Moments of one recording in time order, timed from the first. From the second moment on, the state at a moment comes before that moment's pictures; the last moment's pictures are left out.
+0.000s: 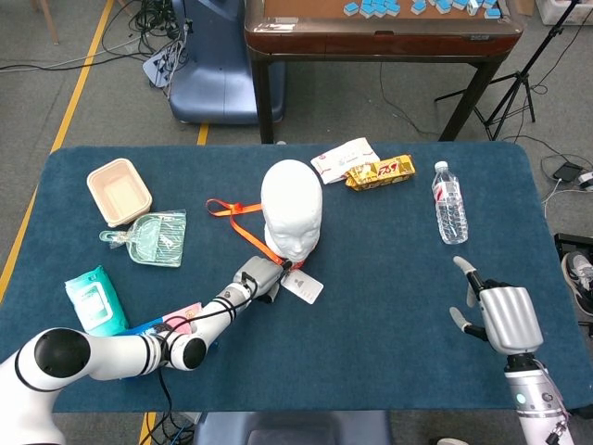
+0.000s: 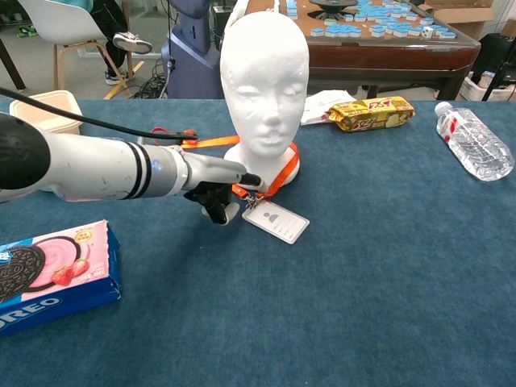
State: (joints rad) left arm -1.25 -1.68 -0.06 -1.30 0.54 0.62 0.43; right arm 0.16 -1.15 0.08 -1.85 -1.47 1.46 -0.35
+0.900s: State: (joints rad) left arm -1.26 -1.60 -0.02 -1.54 0.63 0.70 0.46; right arm 0.15 -1.15 0.08 -1.85 -1.48 1.46 -0.34
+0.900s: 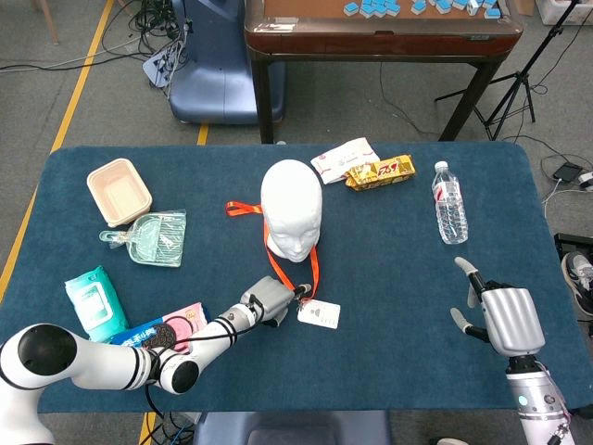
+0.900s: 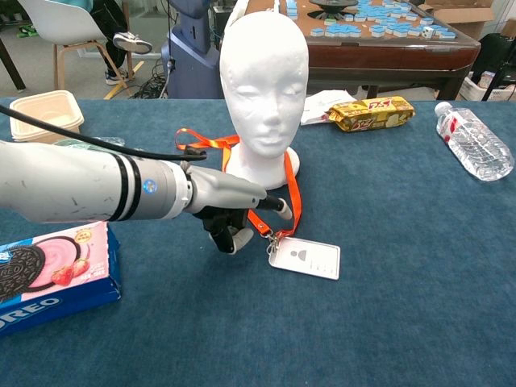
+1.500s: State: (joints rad) left arm -1.29 -1.68 -0.04 -1.51 0.63 0.70 0.49; right arm 0.14 -1.14 0.08 -1.84 -1.48 1.47 -0.31
